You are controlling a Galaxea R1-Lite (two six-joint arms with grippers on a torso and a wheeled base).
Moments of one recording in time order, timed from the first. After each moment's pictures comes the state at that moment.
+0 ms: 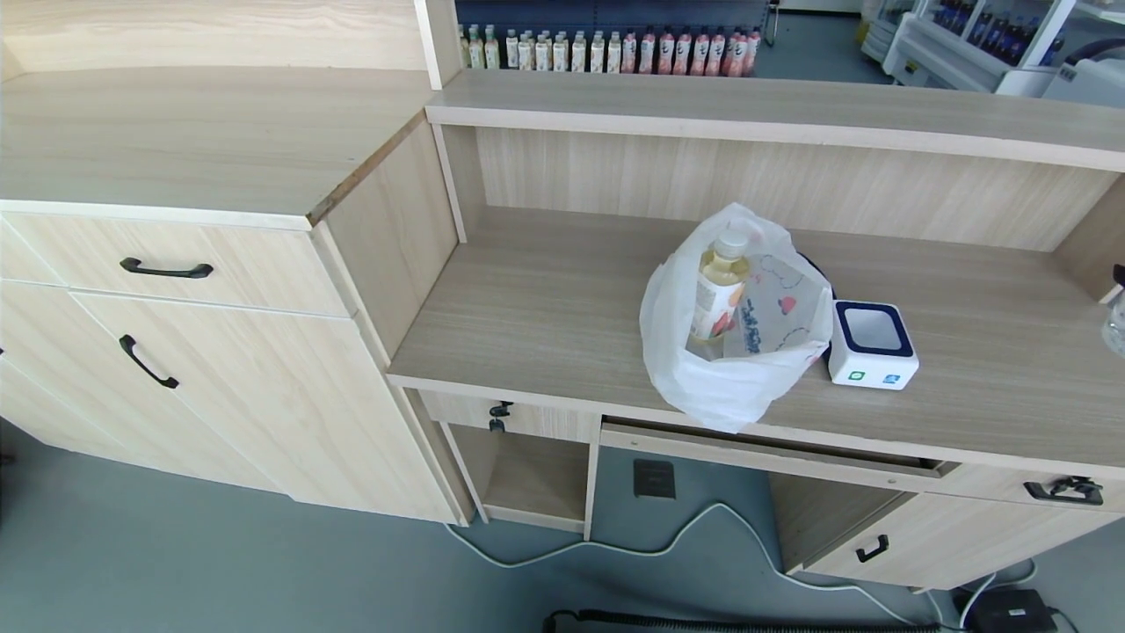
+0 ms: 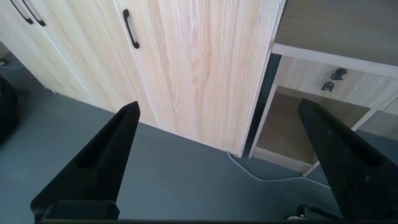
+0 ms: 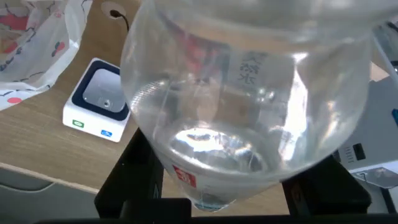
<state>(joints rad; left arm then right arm) 0.00 0.00 0.00 -0.05 0.22 0.00 -0.54 1.40 -0.75 -0.70 0.43 -0.53</state>
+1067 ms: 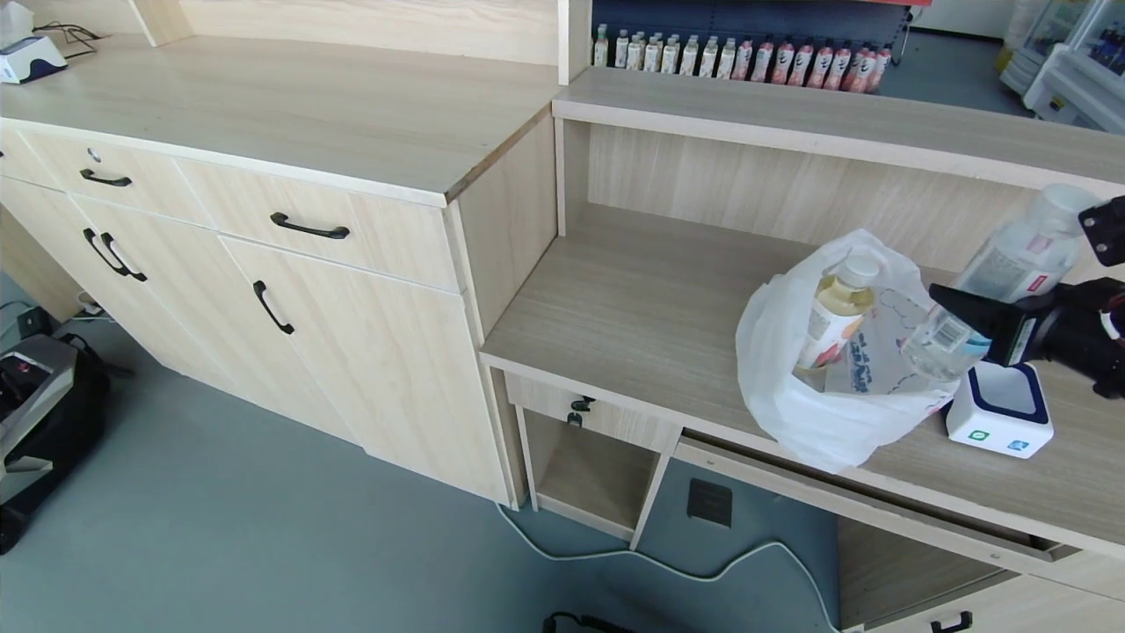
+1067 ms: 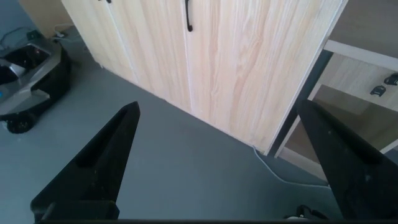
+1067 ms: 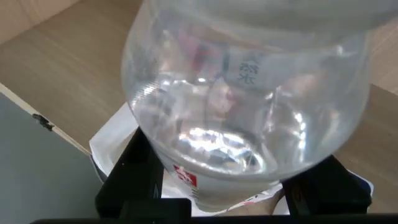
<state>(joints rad) 0.00 0.00 0.00 -0.05 0.22 0.00 -0.15 1.51 -0.64 -0.88 0.33 -0.20</state>
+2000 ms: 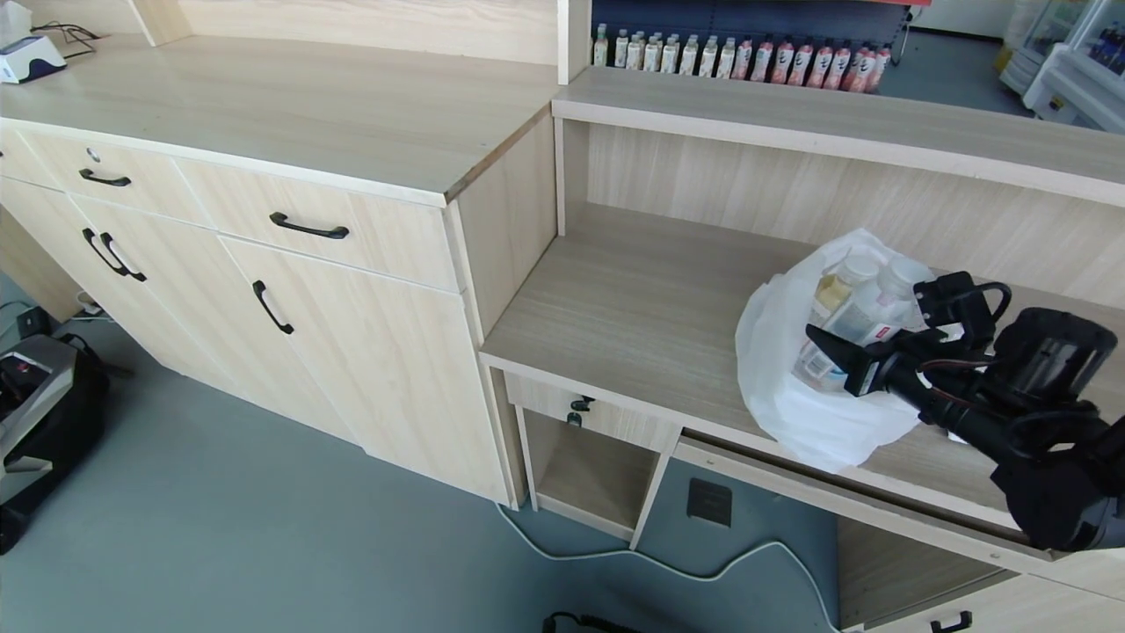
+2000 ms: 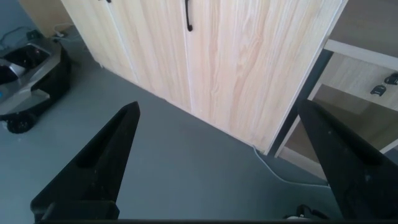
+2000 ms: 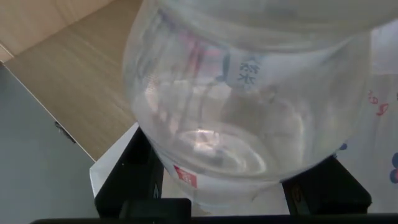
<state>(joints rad) 0.00 0.00 0.00 -0.05 0.22 0.00 0.00 1.96 -0.58 -1.45 0.33 -0.09</state>
